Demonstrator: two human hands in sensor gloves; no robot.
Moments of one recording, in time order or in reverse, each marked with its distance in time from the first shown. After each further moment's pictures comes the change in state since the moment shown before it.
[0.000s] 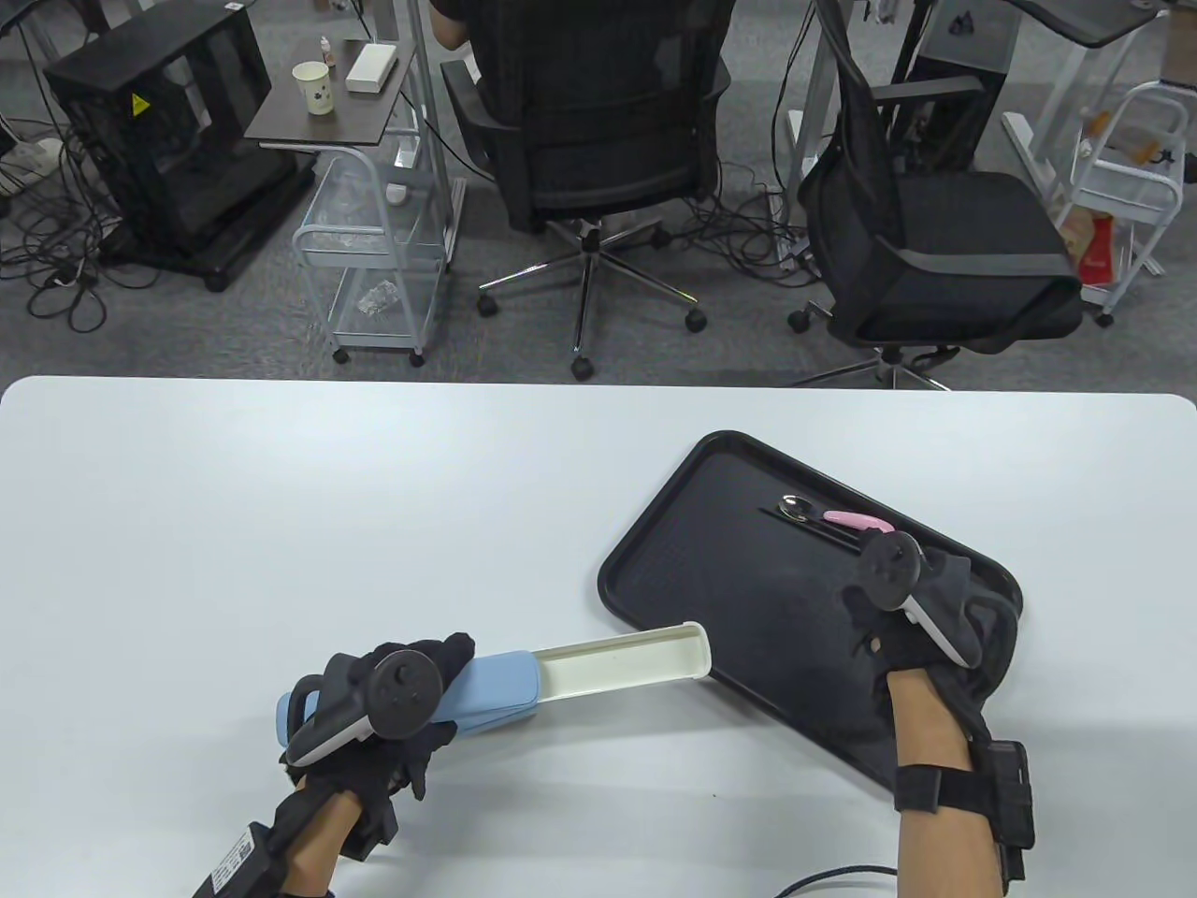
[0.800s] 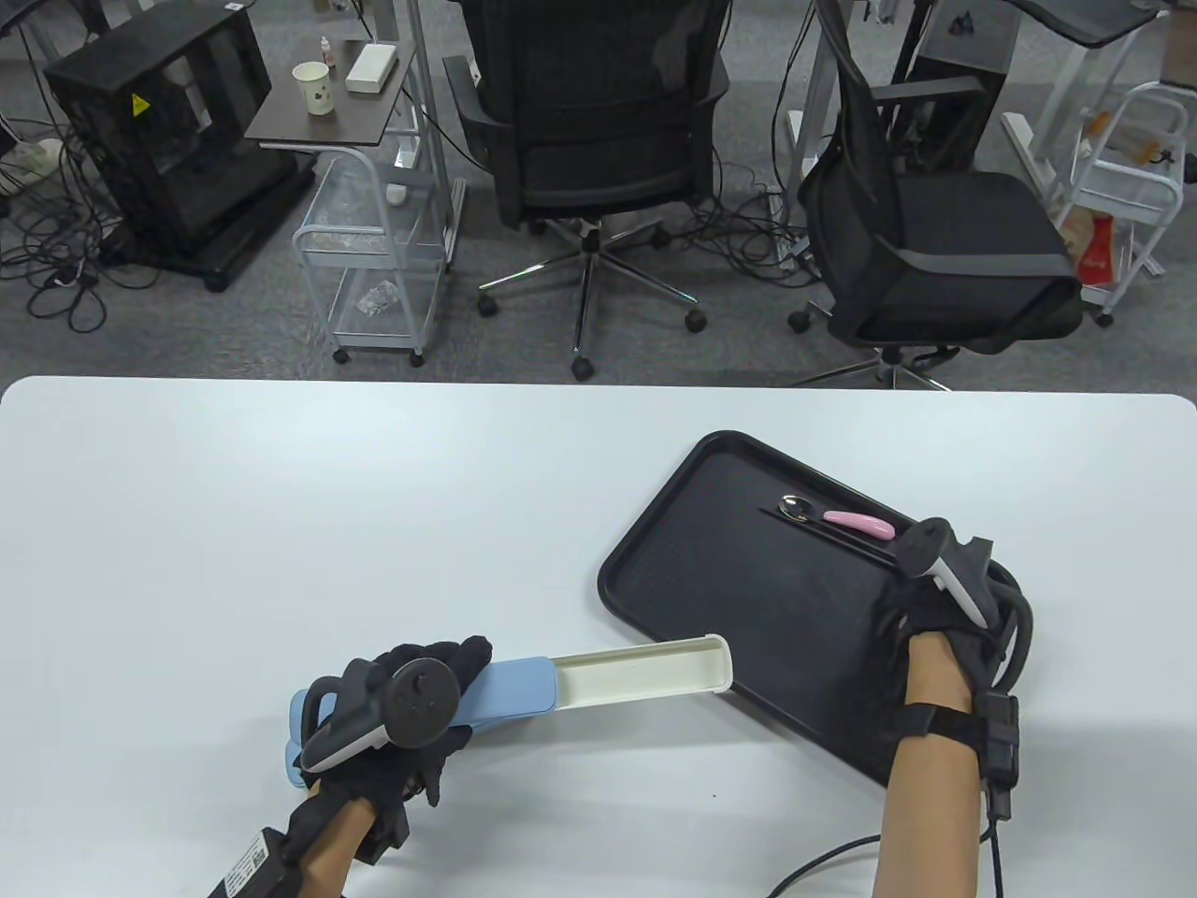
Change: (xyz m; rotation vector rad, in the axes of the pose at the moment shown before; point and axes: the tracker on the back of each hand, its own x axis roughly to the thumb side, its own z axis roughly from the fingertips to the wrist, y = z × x) left_hand 0.016 0.000 0.001 0.013 -0.031 -0.028; right_hand -0.048 0.073 -0.064 0.289 0.205 -0.047
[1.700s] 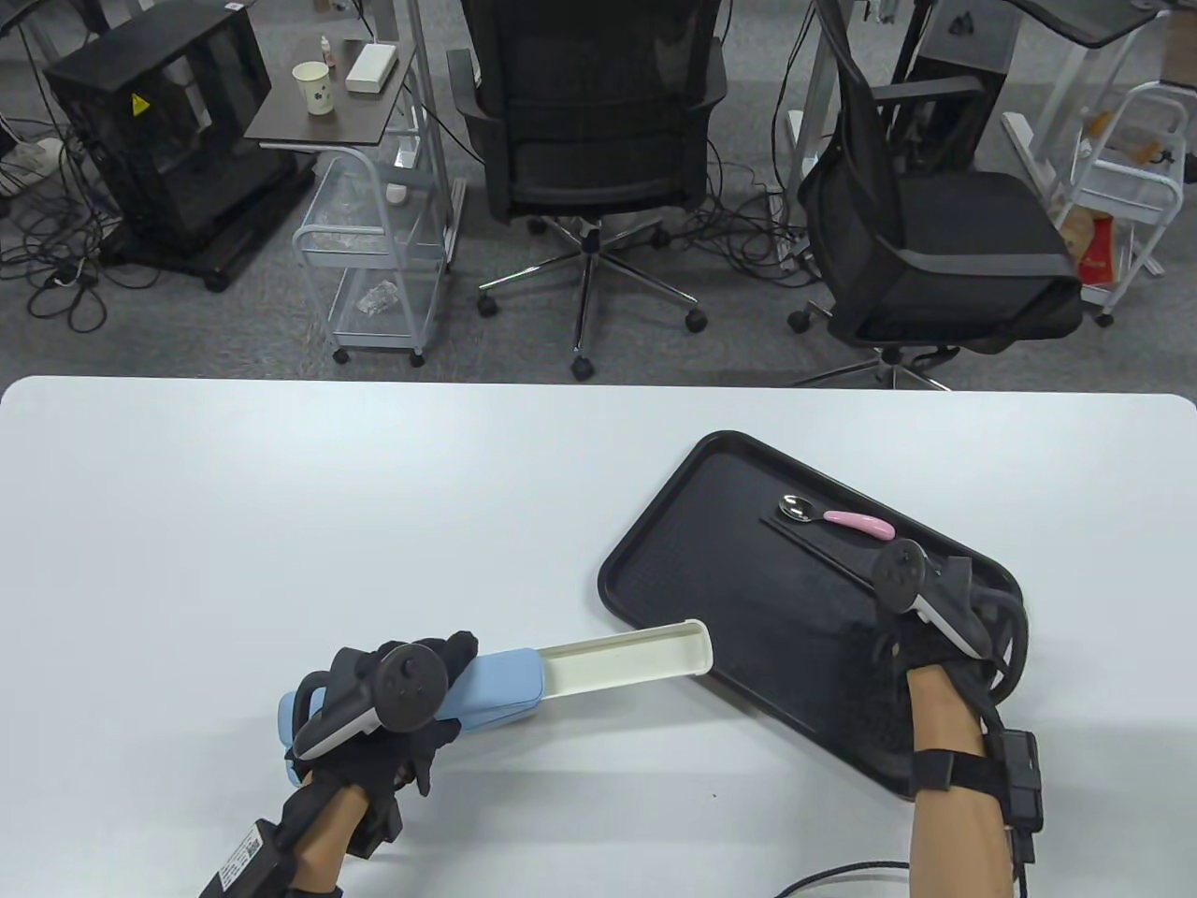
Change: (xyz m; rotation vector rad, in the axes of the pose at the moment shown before) left_hand -0.016 -0.005 -0.008 -0.045 0.052 0.038; right_hand 0.019 -0.025 0.071 -0.251 -0.280 0.069
